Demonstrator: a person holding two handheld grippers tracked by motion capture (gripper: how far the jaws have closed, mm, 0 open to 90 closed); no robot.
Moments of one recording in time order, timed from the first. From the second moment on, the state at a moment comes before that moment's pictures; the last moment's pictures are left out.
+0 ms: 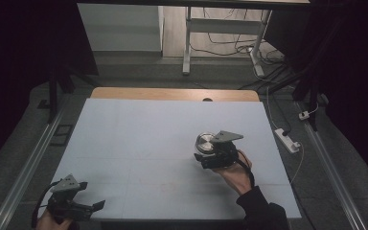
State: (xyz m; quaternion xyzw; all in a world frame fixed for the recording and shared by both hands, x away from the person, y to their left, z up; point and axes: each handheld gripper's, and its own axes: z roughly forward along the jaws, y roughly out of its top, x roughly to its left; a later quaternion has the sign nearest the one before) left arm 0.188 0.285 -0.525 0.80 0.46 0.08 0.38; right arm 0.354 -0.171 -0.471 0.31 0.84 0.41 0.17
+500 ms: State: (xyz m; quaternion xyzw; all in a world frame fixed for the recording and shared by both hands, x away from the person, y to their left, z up) left arm 0.188 0.286 -0.525 0.80 0.45 0.07 0.38; right arm 0.323 -0.125 -0.472 0.25 0.86 0.42 0.15
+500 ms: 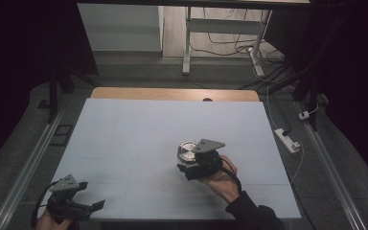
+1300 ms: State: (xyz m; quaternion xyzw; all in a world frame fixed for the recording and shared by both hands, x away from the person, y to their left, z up) left arm 0.190 0.288 -0.524 0.79 0.45 0.06 0.42; right arm 0.304 -0.097 -0.477 0.20 0.88 0.42 0.10
